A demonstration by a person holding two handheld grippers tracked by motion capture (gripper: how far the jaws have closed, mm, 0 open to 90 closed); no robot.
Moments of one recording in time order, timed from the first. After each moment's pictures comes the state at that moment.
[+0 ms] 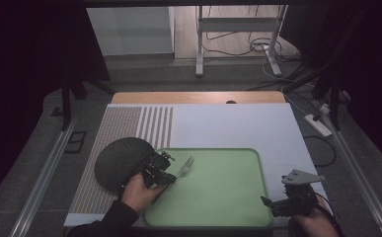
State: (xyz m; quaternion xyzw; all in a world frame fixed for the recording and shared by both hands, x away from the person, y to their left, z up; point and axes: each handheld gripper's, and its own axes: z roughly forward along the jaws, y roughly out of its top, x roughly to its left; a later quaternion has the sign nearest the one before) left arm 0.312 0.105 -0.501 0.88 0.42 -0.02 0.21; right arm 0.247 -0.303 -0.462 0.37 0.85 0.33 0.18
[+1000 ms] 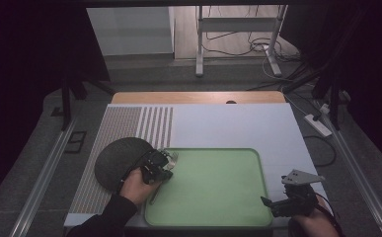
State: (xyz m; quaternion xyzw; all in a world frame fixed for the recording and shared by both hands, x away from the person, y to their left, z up) left arm 0.330 0.121 -0.509 0.89 0.40 0.00 0.21; right arm 0.246 -0.303 -0.462 0.36 0.85 0.33 0.18
